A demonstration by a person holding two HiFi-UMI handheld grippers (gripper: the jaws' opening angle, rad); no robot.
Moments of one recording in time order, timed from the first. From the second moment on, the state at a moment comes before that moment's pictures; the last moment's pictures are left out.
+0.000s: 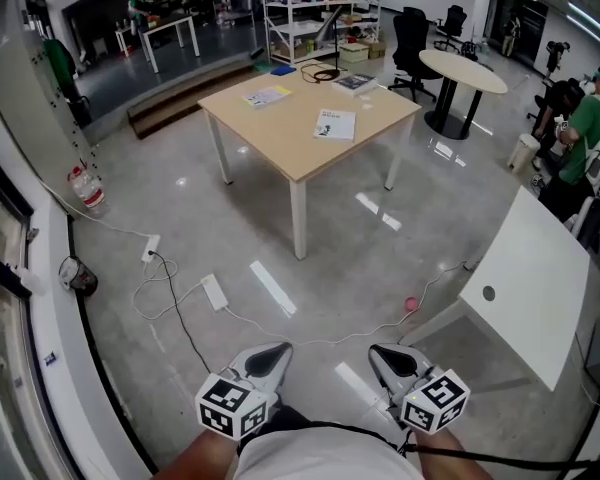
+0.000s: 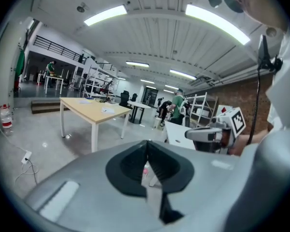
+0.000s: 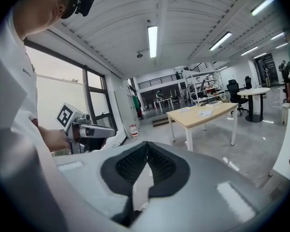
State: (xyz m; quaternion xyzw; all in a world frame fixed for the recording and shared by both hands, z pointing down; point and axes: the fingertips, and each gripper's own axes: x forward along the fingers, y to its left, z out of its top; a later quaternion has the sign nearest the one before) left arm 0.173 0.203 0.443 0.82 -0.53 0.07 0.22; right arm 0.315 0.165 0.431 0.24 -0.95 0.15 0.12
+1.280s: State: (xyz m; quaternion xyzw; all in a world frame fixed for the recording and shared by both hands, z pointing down) left arm -0.151 0.111 0.436 0.78 -0.59 0.04 0.23; right arm 0.019 0.061 0.410 0.20 -0.96 0.13 0.16
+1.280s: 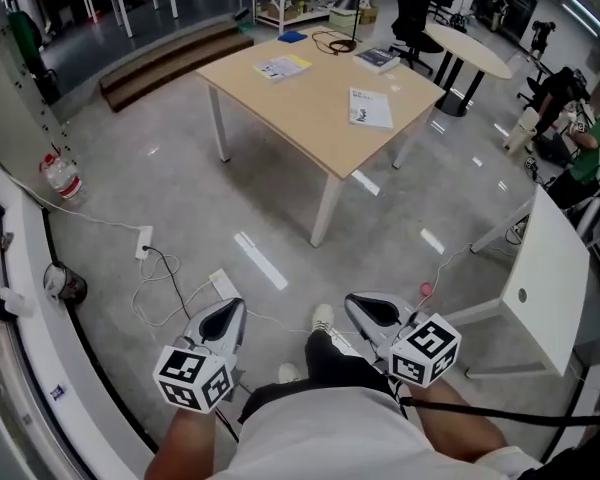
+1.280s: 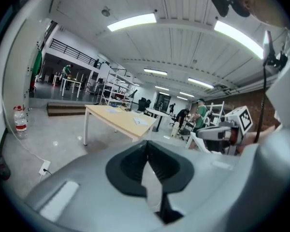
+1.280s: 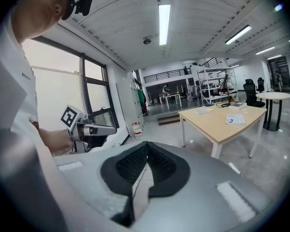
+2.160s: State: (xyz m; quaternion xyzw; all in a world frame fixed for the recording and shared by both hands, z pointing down) left arm -0.181 -0.013 0.445 0.78 -0.58 0.05 0.23; right arm -0.026 -0.058 0.427 0.20 -0.96 0.14 0.15
